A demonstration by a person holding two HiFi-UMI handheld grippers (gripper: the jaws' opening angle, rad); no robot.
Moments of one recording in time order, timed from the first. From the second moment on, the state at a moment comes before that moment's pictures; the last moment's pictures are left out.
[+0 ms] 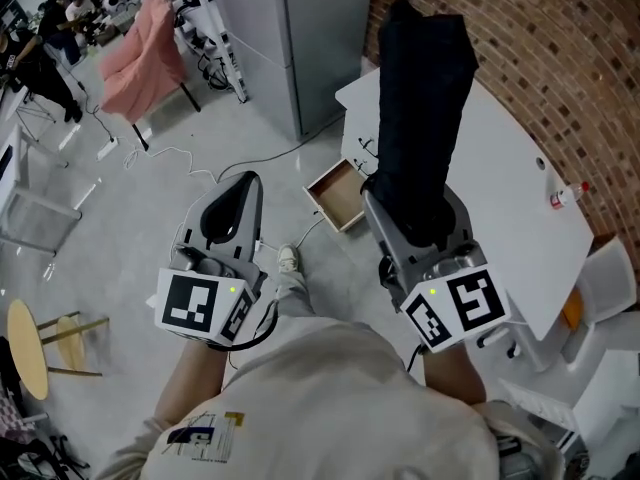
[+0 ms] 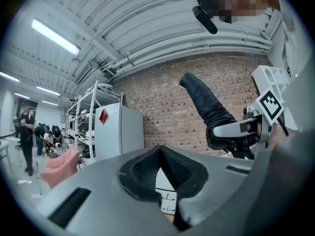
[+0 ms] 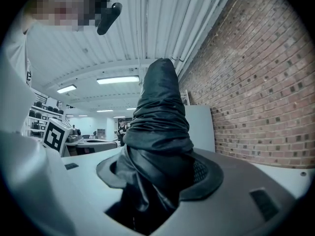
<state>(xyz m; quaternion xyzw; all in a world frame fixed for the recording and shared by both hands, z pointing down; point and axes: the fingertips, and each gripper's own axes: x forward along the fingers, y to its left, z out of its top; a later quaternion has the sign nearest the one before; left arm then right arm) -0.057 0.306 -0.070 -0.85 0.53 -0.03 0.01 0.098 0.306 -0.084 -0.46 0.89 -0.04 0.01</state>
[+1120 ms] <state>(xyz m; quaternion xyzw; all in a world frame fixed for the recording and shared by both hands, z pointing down) -0.105 0.031 0.014 -0.91 0.40 -0.07 -0.08 0.007 0.064 0.031 -0.54 0.81 -0.19 -0.10</state>
